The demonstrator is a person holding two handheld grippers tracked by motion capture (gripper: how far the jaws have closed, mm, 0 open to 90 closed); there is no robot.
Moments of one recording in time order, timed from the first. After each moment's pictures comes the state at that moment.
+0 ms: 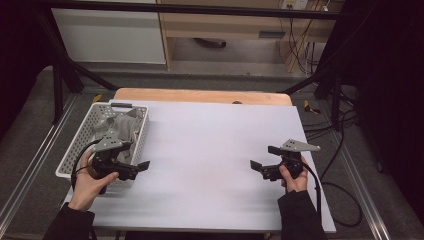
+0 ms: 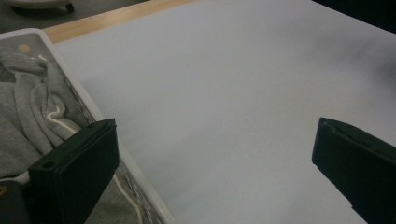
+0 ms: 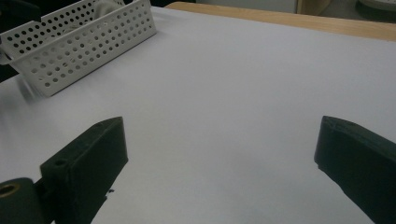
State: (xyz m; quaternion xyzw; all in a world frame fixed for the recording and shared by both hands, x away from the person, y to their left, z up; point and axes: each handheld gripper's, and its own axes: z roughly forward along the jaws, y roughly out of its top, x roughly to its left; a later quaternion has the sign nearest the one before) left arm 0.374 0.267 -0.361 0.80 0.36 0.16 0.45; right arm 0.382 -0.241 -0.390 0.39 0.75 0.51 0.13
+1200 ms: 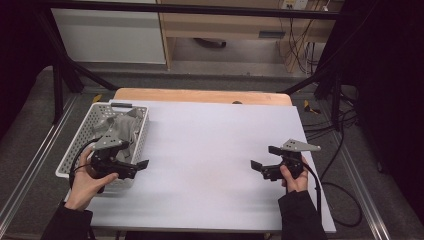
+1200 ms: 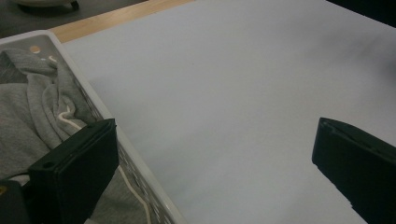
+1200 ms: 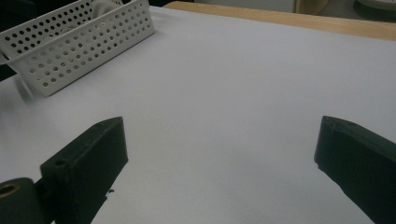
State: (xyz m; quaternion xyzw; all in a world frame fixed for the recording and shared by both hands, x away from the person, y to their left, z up) left arm 0.374 0.269 -0.355 0.81 0.36 0.17 0.44; right arm 0.382 -0.242 -0.390 0.39 0.75 0.51 0.14
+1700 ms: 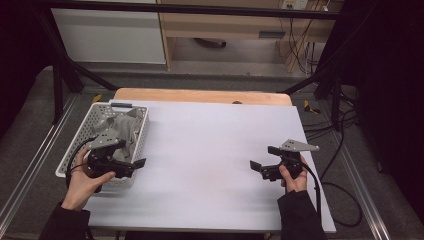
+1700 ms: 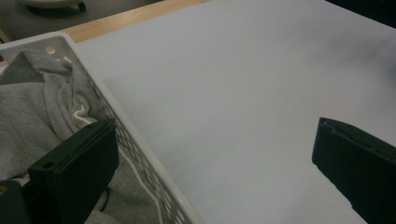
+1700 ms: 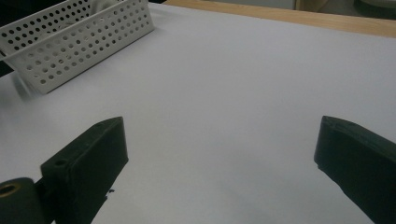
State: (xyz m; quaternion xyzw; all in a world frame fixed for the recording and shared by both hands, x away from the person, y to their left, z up) left arm 0.375 0.276 -0.352 0.80 0.37 0.17 0.44; right arm 0.382 -0.240 -0.392 0.40 0.75 0.51 0.14
